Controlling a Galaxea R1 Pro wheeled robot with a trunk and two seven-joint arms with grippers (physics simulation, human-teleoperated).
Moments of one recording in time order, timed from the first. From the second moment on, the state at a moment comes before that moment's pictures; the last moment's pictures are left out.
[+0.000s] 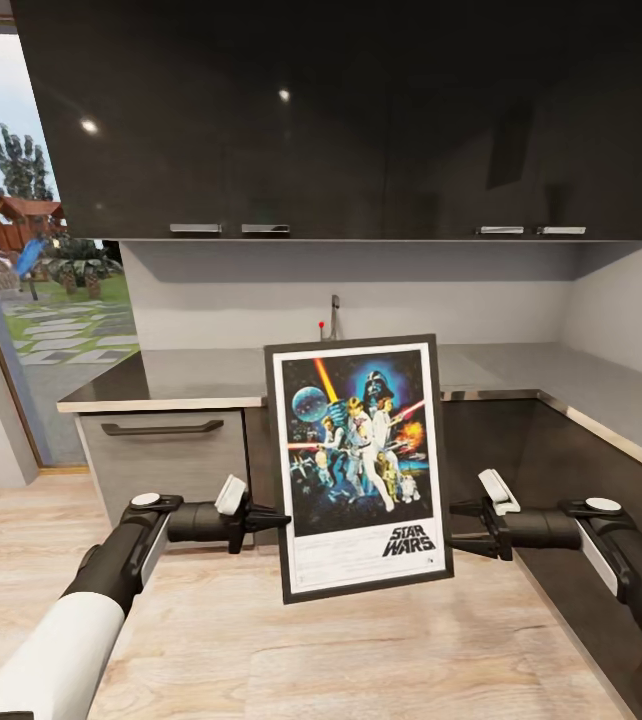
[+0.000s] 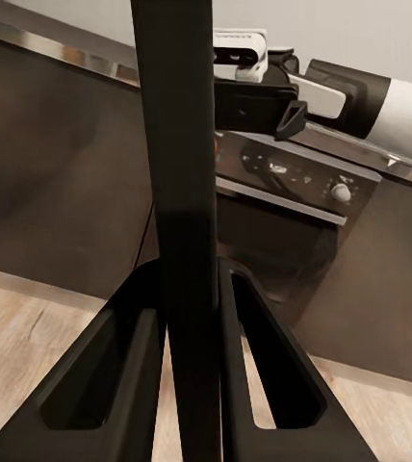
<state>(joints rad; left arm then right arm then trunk) -0.70 0.05 0.06 -0.80 -0.04 0.26 -1.57 -0.69 -0.42 0.09 -0.78 -0.18 0.23 1.57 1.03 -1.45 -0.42</state>
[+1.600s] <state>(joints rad) -0.70 0.08 0.05 -0.88 0.03 0.26 -1.57 -0.69 -0.42 0.09 -0.71 -0.18 0.18 1.57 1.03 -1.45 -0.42</state>
